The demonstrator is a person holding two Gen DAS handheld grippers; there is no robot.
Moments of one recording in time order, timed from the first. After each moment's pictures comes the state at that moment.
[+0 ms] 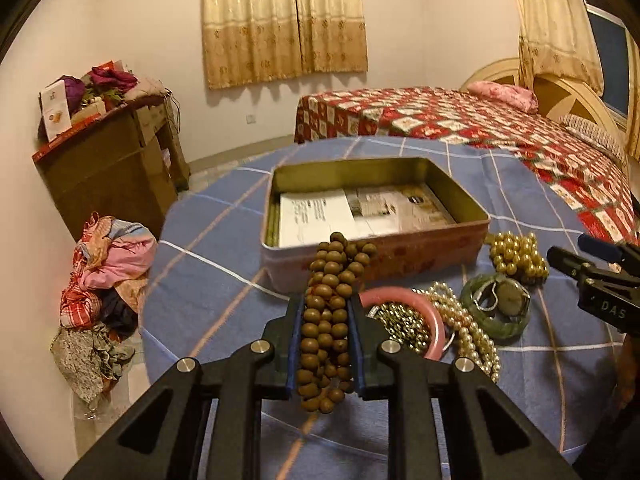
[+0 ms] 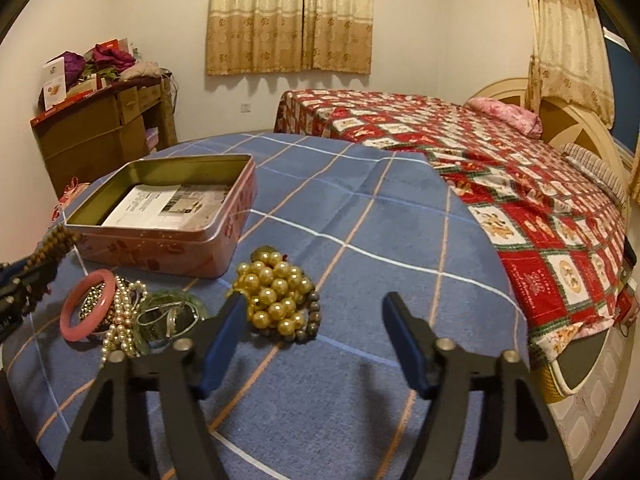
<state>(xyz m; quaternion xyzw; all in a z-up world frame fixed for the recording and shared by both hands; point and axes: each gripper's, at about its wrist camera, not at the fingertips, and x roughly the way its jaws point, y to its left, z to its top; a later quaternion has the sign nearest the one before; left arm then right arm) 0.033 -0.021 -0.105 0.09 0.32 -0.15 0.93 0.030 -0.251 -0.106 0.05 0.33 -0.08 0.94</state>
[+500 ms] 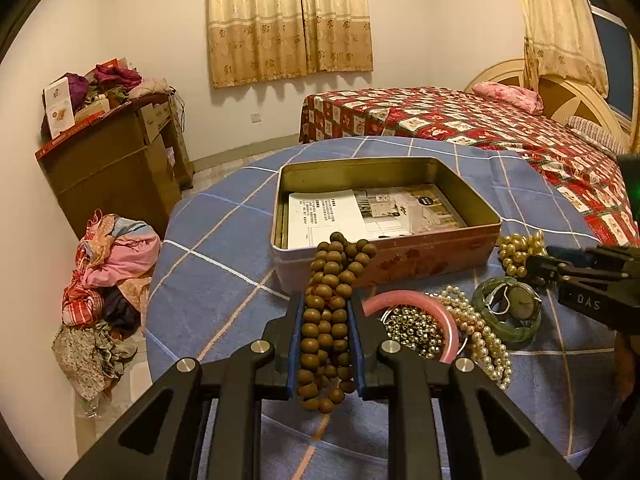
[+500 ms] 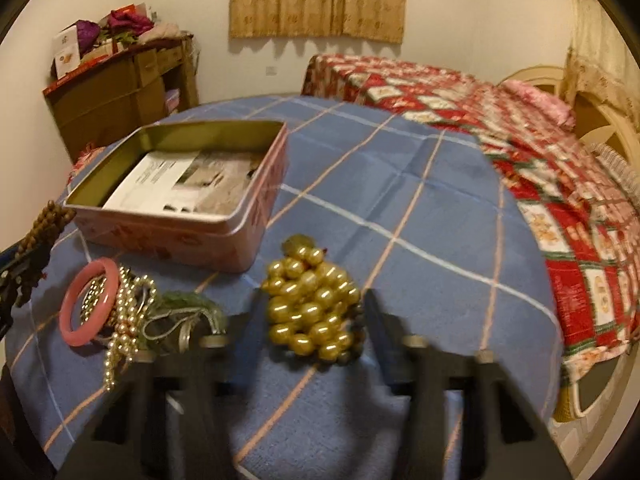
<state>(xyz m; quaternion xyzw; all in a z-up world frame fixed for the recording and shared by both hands) 0.043 -0.016 -0.110 0.08 0.32 -0.15 0.93 0.064 -0.241 -0.119 0.03 0.40 -0.03 0.91</state>
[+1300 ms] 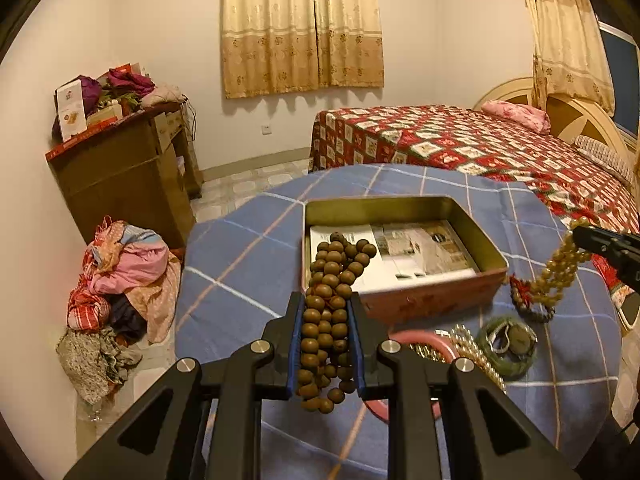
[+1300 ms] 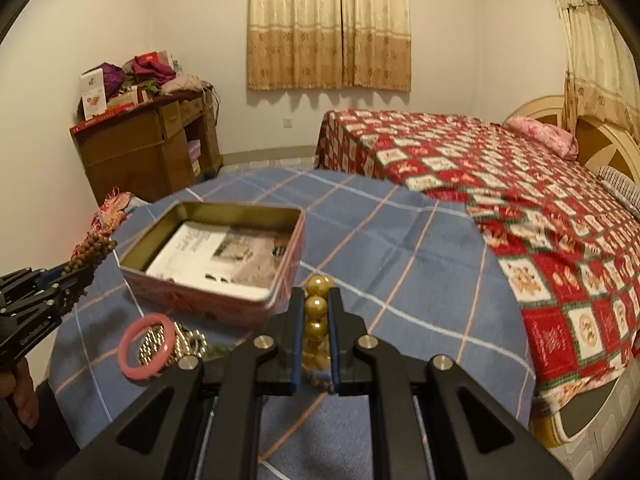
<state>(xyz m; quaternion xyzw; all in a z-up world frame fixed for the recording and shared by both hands) 0.054 -0.002 -0.072 0.07 0.30 -0.13 0.94 0.044 -0.246 -0.046 0.01 0.30 -0.02 0.95</state>
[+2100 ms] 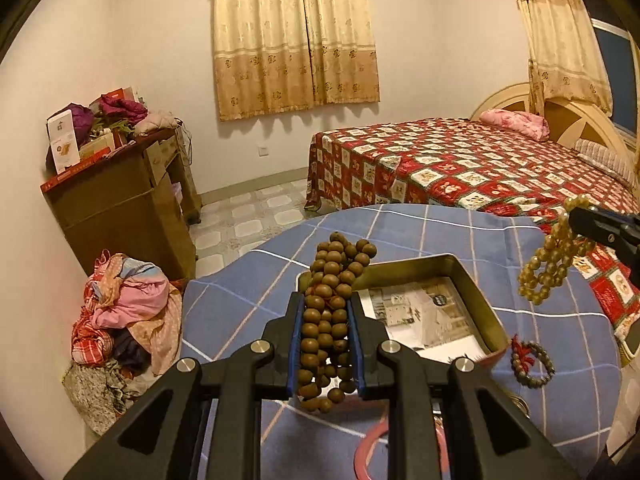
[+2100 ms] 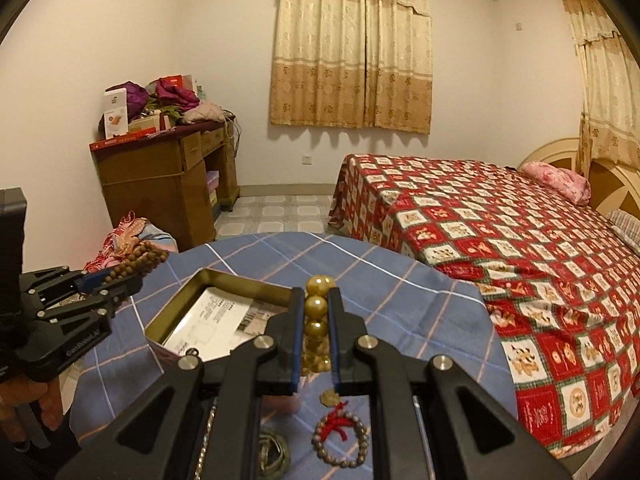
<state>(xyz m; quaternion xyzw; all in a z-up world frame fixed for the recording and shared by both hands) 0.102 -0.030 -0.030 0.09 0.28 -0.14 0.95 0.077 -0.228 0.004 -0.01 0.25 0.02 0.97</state>
